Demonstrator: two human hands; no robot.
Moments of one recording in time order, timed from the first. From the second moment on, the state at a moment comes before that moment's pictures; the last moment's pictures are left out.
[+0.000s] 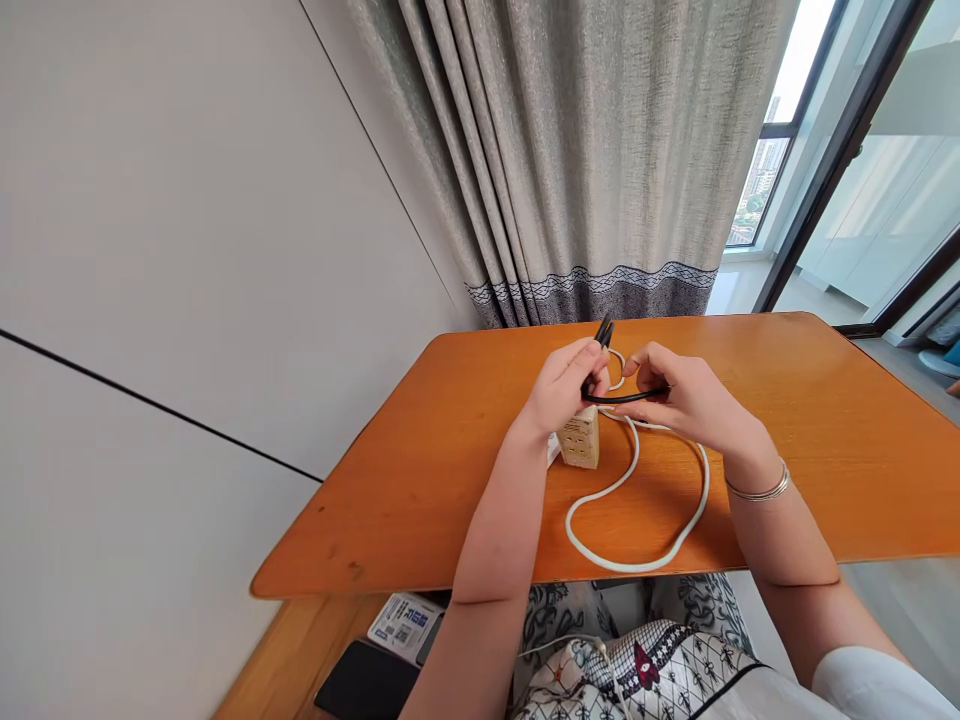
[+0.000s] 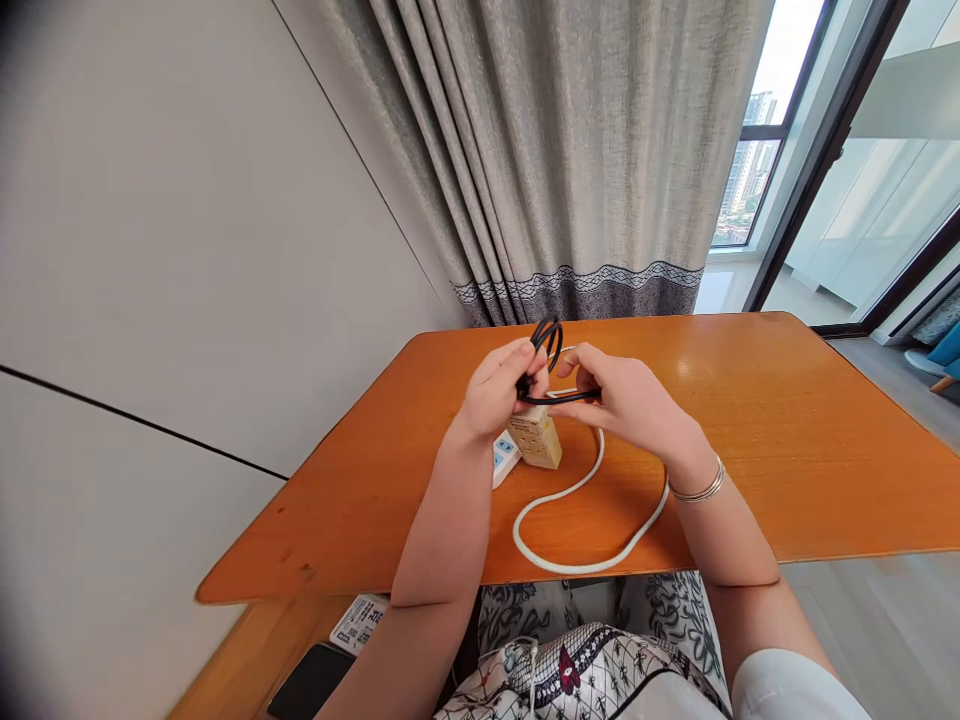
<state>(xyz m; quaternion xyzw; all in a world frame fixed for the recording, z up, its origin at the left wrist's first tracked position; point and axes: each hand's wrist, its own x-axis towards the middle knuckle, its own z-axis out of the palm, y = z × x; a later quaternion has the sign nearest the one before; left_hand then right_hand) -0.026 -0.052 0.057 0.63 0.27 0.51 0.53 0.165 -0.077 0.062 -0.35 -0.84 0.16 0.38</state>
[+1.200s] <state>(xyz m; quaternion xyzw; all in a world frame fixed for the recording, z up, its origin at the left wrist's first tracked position) -0.019 -0.057 0.060 0.51 0.14 0.38 0.76 0.185 -0.050 0.059 -0.31 -0.80 0.23 0.47</state>
